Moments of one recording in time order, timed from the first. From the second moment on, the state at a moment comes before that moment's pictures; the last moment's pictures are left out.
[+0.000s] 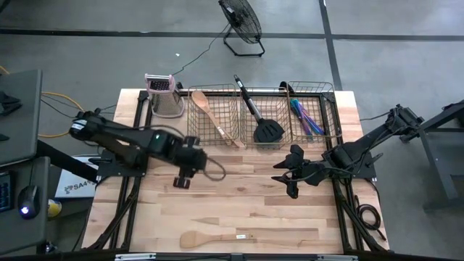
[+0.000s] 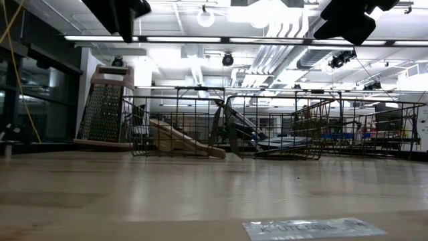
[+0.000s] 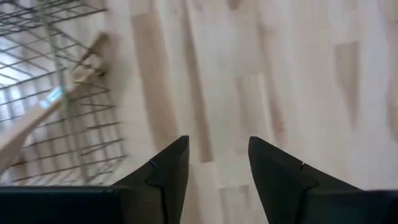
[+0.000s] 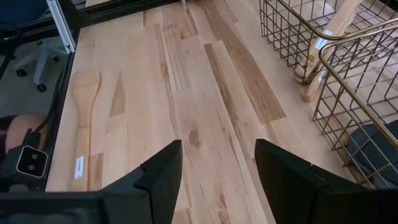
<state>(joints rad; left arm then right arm) -0.26 1.41 1.36 -1.12 -0.15 -0.06 0.50 1.10 0.80 -0.37 0.47 0.61</state>
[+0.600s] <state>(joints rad) -0.57 1.54 1.36 -0.96 -0.28 -0.33 0.50 1.10 0.80 -0.31 0.47 0.59</state>
